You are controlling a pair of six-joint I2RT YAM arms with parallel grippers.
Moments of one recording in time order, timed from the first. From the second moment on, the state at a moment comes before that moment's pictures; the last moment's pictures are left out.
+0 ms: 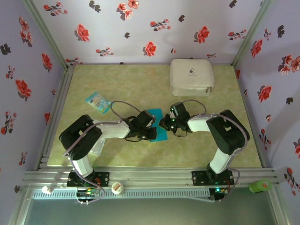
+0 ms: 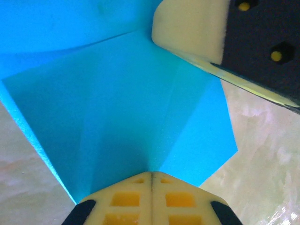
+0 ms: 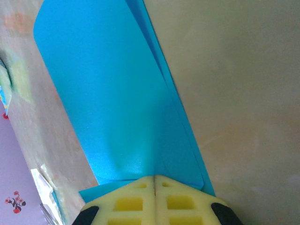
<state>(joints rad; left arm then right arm) -0.92 1.75 0.87 -0.11 0.23 -0.74 0.54 1.73 0.69 0.13 -0.45 1.02</state>
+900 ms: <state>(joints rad) -0.92 1.62 0.67 0.02 0.23 -0.87 0.54 1.72 0.69 0.12 -0.45 1.00</state>
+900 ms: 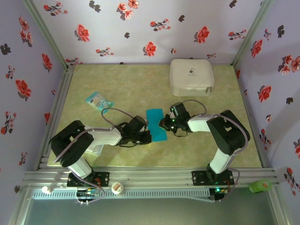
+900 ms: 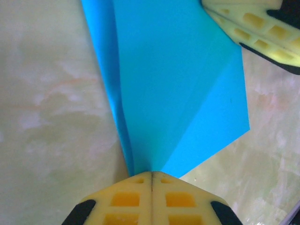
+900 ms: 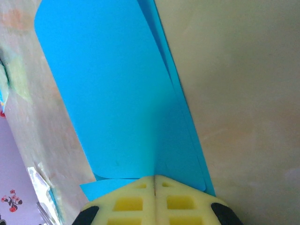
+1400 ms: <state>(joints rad) -0.85 1.44 0.61 0.06 0.29 -0.91 0.54 1.72 0.69 0.12 -0.45 1.00</state>
